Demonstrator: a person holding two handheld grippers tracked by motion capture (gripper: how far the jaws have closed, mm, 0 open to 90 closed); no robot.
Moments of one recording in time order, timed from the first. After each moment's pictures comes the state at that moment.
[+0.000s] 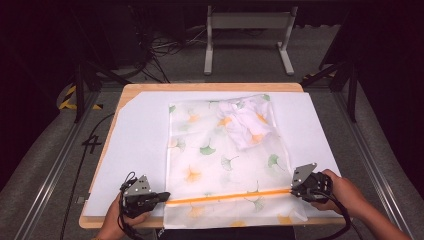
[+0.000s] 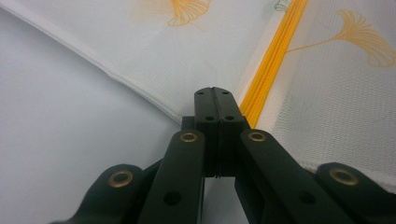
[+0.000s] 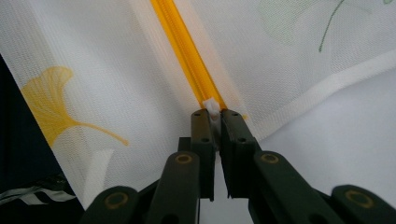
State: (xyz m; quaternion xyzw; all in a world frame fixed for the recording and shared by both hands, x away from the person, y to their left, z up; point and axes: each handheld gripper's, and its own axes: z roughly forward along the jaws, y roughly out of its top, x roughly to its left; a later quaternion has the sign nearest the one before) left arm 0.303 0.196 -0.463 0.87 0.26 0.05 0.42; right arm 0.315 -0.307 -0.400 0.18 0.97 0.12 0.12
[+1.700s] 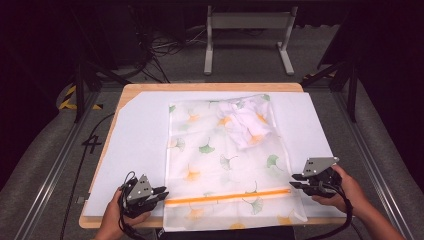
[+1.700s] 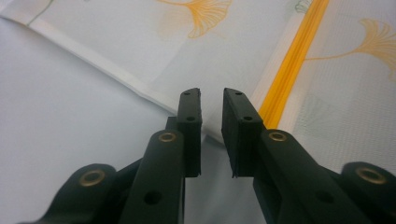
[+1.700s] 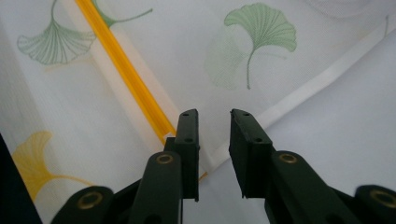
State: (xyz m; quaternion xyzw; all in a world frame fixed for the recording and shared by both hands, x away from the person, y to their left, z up) left arm 0.297 0.192 -0.447 0.88 0.25 0.14 0.38; right arm 0.319 -0.328 -0.390 0.23 0.93 0.25 0.16
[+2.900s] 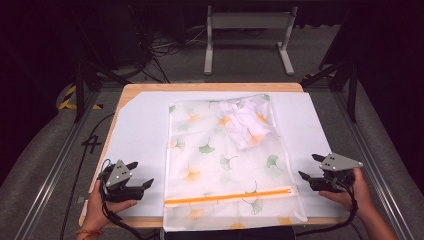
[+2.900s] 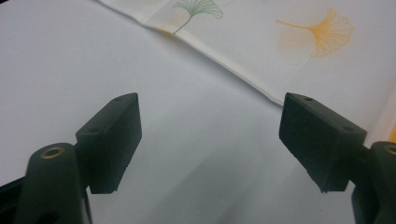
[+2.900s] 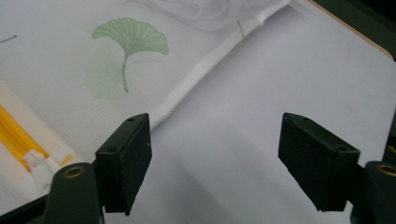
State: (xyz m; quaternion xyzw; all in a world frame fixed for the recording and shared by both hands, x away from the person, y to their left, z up) left arm 0.324 0.243 -0.440 0.83 0.33 0.22 0.40; right arm 0.327 -0.374 -0.410 0.31 0.84 0.33 0.29
